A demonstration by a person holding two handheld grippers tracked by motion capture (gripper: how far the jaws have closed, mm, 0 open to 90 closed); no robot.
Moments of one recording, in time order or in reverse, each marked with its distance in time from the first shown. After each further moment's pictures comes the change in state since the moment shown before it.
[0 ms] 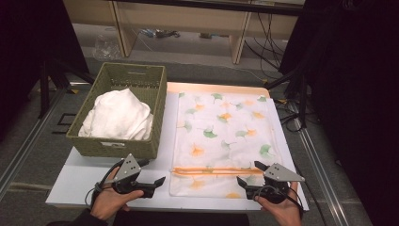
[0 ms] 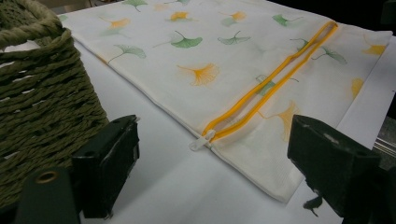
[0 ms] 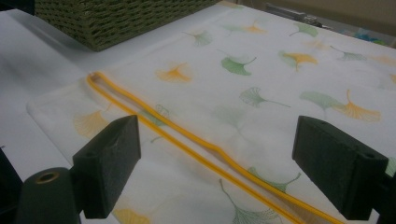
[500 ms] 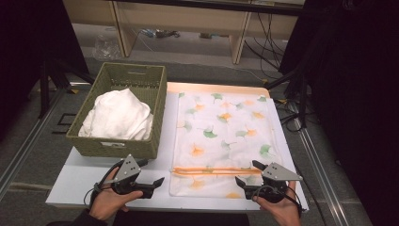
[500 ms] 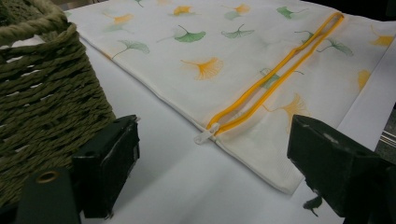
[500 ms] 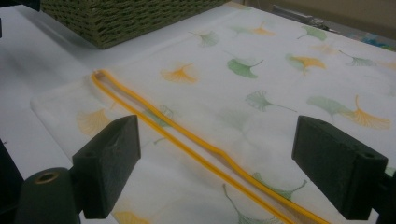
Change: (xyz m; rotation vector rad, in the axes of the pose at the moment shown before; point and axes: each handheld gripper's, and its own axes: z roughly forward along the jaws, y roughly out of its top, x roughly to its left) left arm 0.001 -0.001 -0.003 0.026 0.020 0.017; right arm -0.001 0.001 0.004 -0.004 0.015 -0.038
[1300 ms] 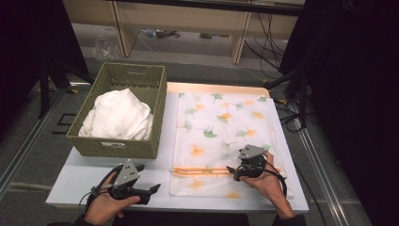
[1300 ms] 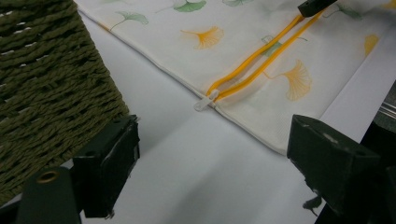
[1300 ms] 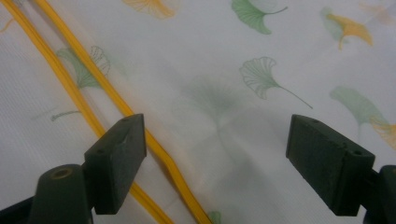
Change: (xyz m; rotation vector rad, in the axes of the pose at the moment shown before) left arm -0.006 -0.008 -0.008 0.093 0.010 0.021; right arm -0.034 0.009 0.085 0.299 0.027 -0.229
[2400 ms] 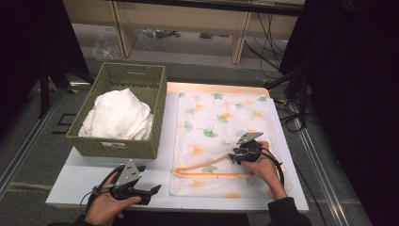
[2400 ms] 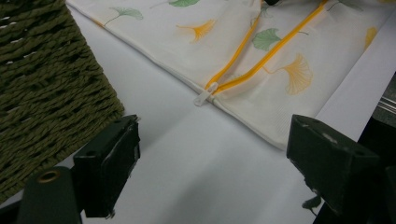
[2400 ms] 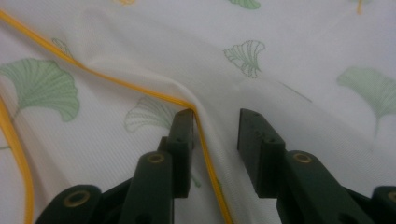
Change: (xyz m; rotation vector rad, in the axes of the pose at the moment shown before) left arm 0.002 -0.001 0.002 0.017 -0.013 0.018; right arm -0.039 0.013 0.030 0.099 0.100 0.097
